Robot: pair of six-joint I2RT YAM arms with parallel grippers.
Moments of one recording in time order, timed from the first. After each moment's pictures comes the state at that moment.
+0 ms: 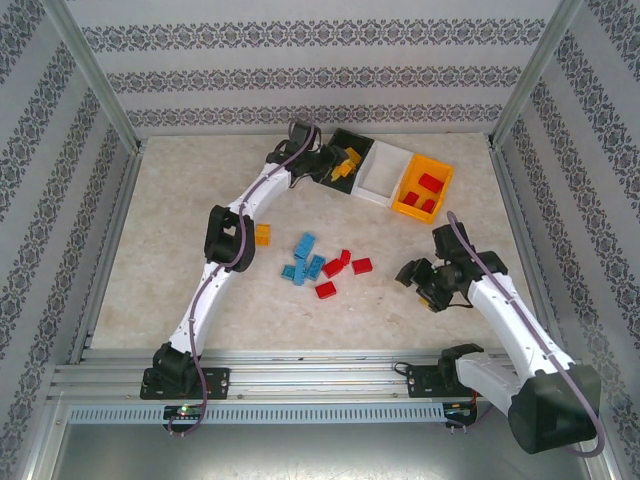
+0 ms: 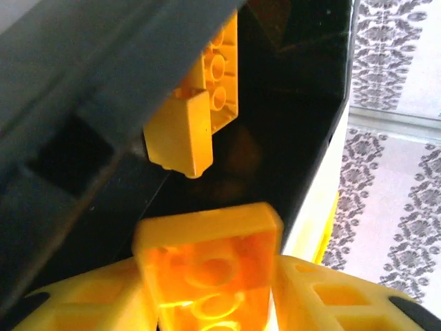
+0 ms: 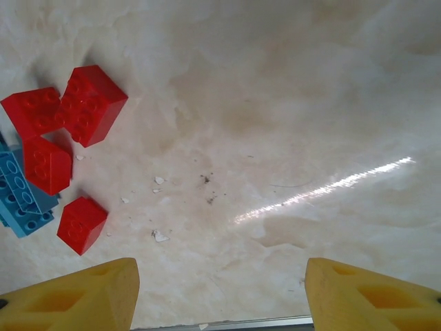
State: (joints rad) left arm -0.38 2.76 2.60 -0.47 0.52 -1.24; right arm 0.17 1.00 0.71 -0.98 -0.30 0.87
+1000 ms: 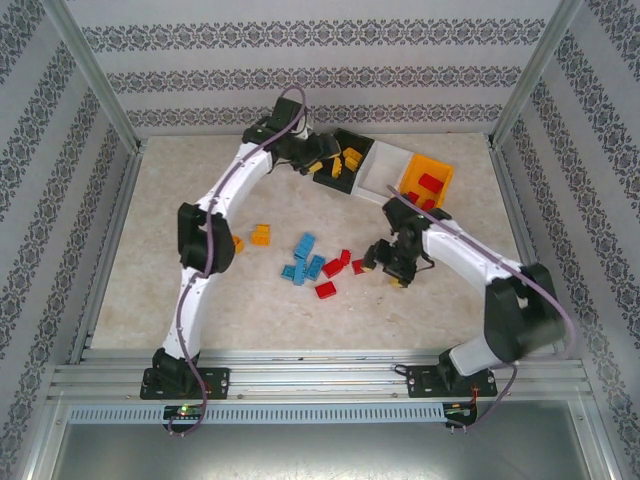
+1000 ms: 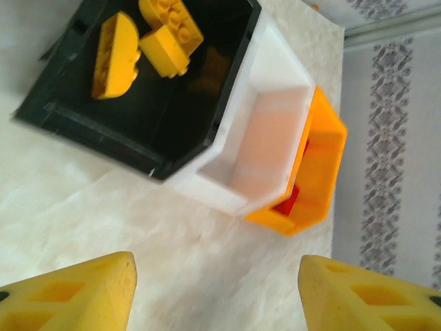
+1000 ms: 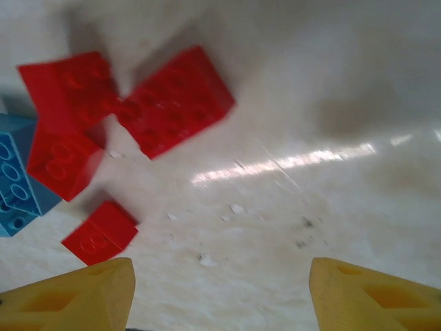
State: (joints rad) left arm -0.37 2.28 2.29 -0.84 0.46 -0.73; right arm 0.40 1.58 1.08 -0.93 -0.30 0.76
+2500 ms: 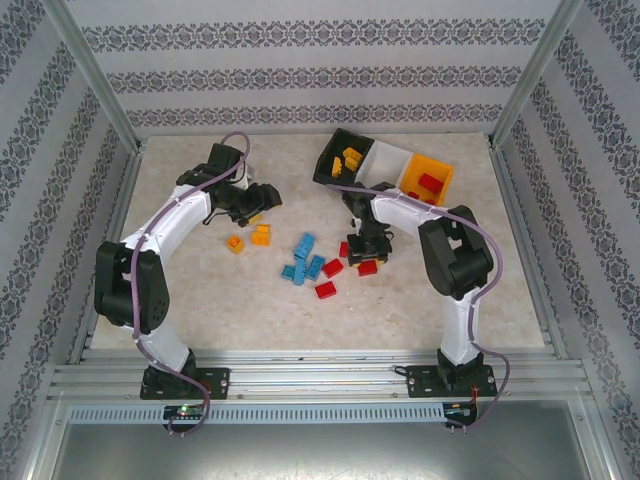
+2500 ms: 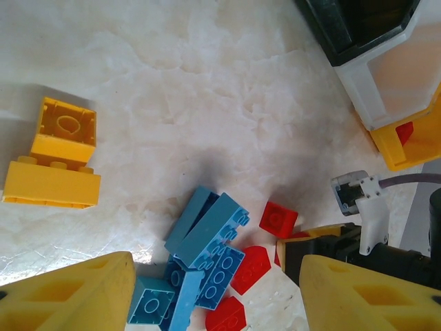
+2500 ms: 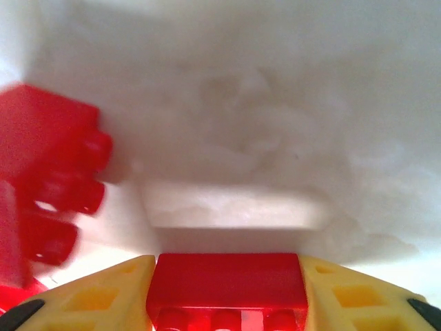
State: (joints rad) left arm -0.21 1.70 1.38 -0.72 0.45 -0.66; right arm 0.46 2.01 1.41 -1.06 -0.11 0.37
